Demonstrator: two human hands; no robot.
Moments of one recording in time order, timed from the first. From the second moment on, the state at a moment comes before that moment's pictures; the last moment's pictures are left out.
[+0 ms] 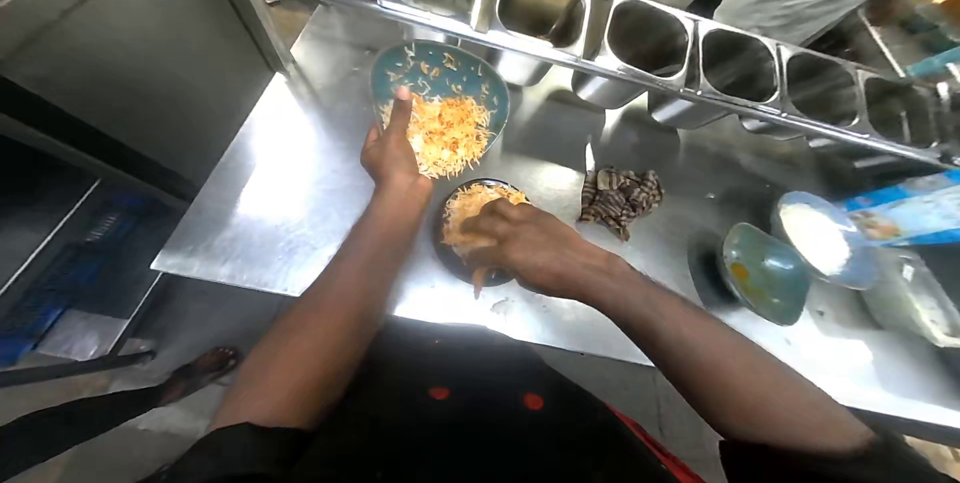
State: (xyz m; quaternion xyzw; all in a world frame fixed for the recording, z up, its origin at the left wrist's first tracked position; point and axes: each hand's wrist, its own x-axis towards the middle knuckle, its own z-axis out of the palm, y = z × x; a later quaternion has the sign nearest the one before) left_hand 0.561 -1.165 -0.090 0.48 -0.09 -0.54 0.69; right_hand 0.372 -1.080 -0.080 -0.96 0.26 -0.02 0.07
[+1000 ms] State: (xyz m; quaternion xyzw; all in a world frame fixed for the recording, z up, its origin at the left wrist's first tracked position) left_hand 0.561 -1.164 -0.084 0.47 -0.11 -0.56 0.67; right_hand 0.415 -1.097 -0.101 -0.96 0.27 -0.09 0.03
